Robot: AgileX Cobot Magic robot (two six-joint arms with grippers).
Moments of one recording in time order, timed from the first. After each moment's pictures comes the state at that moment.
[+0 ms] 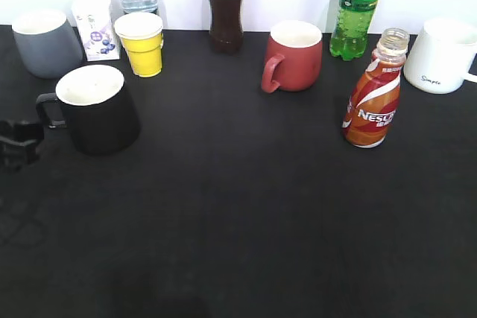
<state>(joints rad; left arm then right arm) -0.26 1.30 -0.31 -0.12 -0.43 -0.02 0.00 -0.01 -0.50 -0.01 1.04 0.02</state>
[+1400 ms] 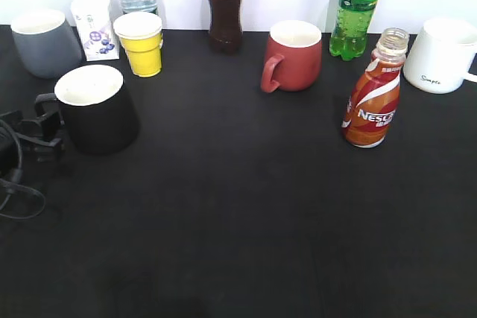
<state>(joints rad) -0.23 1.78 -0.31 -0.11 -1.12 -0.02 0.00 -0.01 -0.50 -0.01 1.04 0.02</state>
